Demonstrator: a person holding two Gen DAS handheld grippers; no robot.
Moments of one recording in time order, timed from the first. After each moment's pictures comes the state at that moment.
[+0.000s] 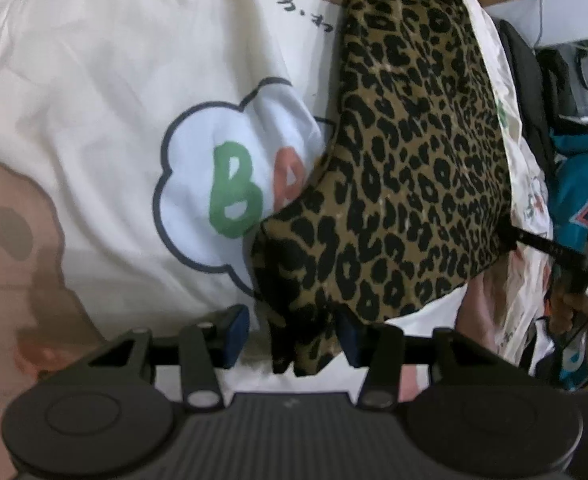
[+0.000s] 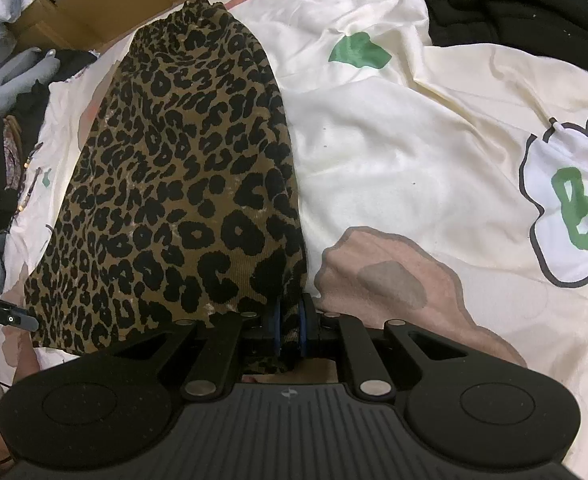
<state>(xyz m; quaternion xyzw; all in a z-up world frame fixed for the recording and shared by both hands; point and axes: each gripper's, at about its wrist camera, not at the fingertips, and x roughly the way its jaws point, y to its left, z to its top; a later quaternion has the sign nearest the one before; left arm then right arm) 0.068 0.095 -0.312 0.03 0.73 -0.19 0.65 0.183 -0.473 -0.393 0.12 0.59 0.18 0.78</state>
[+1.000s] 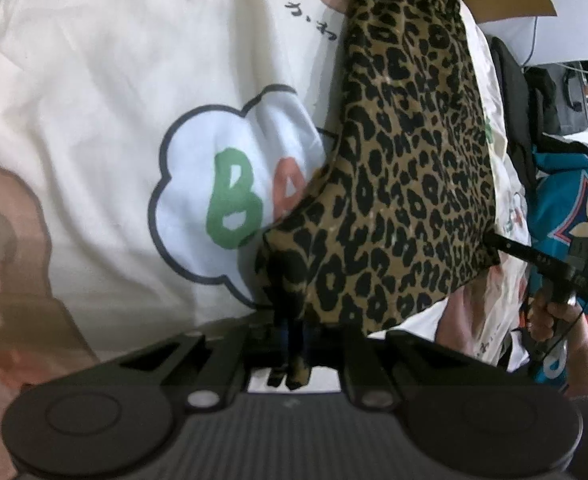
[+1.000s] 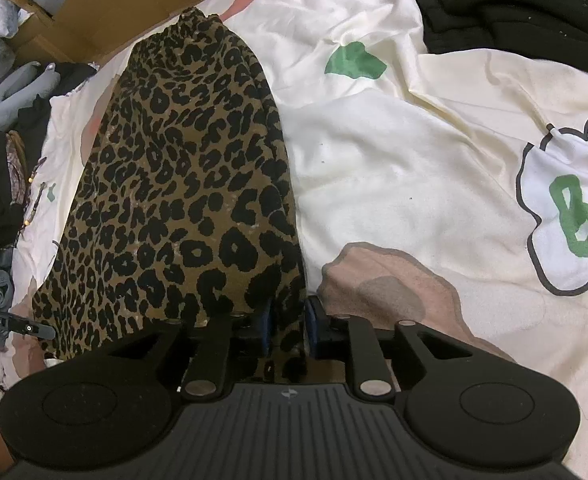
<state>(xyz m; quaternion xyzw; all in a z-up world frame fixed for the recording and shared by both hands) 0.072 0.105 -0.323 -0.04 0.74 -0.20 0.65 0.191 -0.478 -0.389 0.14 0.59 0.18 0.77</state>
